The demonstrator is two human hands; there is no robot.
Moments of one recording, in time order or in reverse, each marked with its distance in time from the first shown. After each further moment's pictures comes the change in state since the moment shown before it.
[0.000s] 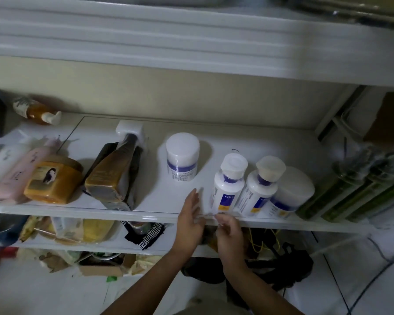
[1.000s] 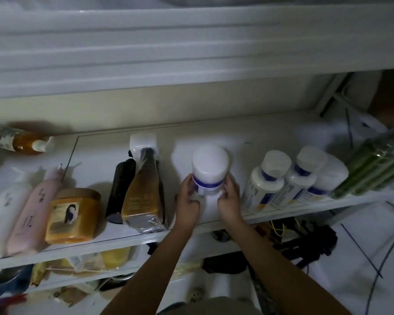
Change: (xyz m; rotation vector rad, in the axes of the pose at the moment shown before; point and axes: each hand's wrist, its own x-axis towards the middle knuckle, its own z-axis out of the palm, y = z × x) left_hand 0.083 0.006 -0.096 0.041 -0.042 -0.025; right_hand 0.063 -0.050 0.117 0.060 0.118 -0.060
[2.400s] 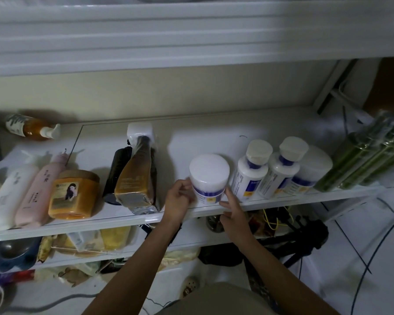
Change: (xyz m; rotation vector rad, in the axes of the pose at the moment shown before) left_hand -0.031 0.008 0.002 -0.020 0.066 -0.136; right_hand -0.061 0.025 -0.073 -0.216 -0.316 0.017
